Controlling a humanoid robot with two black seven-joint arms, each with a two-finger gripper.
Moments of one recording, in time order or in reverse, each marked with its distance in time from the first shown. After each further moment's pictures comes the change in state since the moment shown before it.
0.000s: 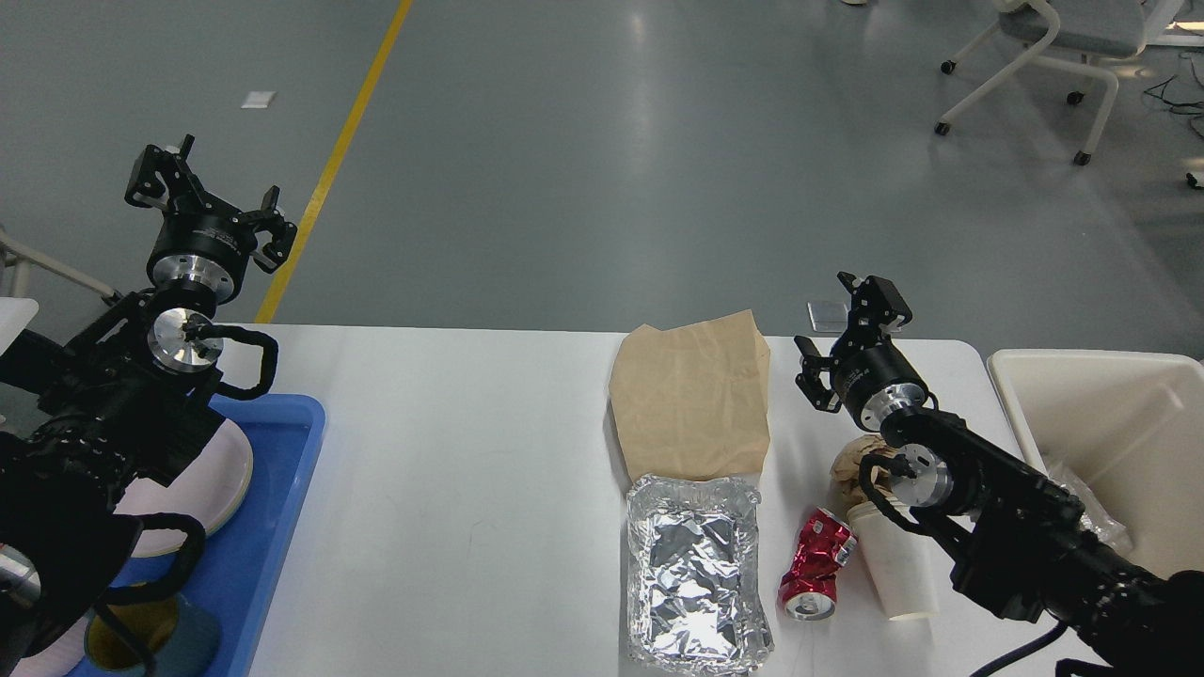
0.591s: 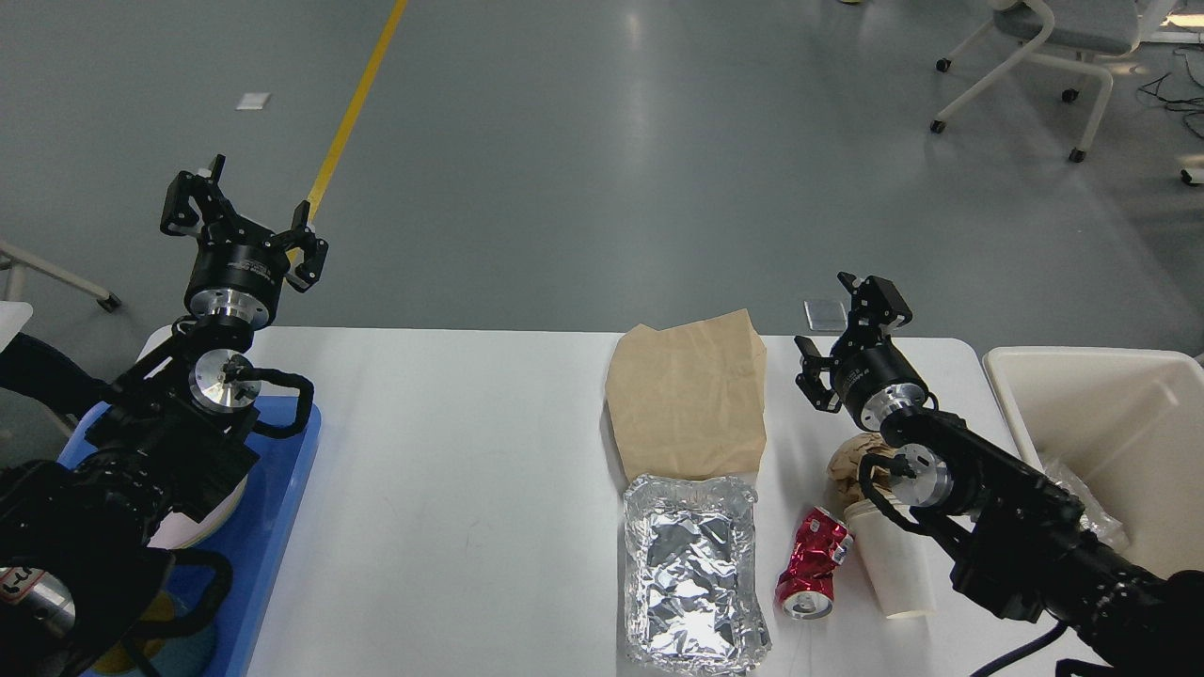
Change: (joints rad) left arm 0.081 -0.064 0.020 -0.002 0.001 -0.101 -0.165; right arm 0.000 0.001 0.000 0.000 0.000 -0.001 0.000
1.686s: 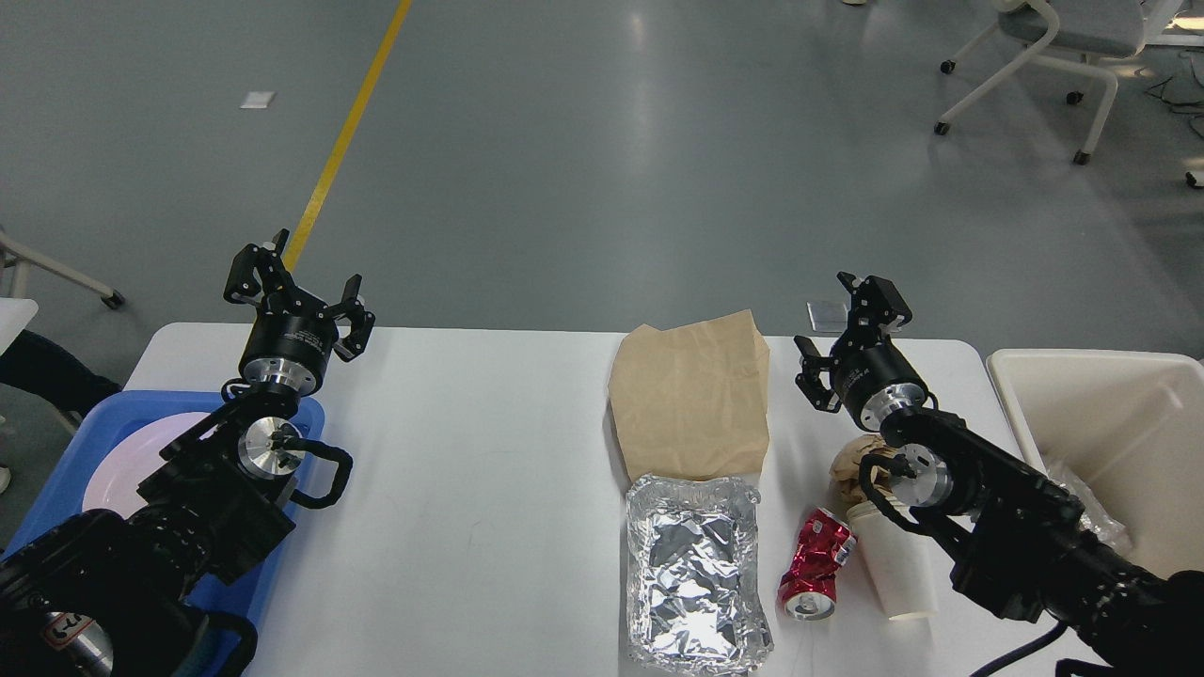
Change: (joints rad) left arm 0.089 -0.074 0.110 0.000 0.000 -0.005 -0.028; right arm 0.000 0.000 0.000 0.000 0.000 0.001 0.000
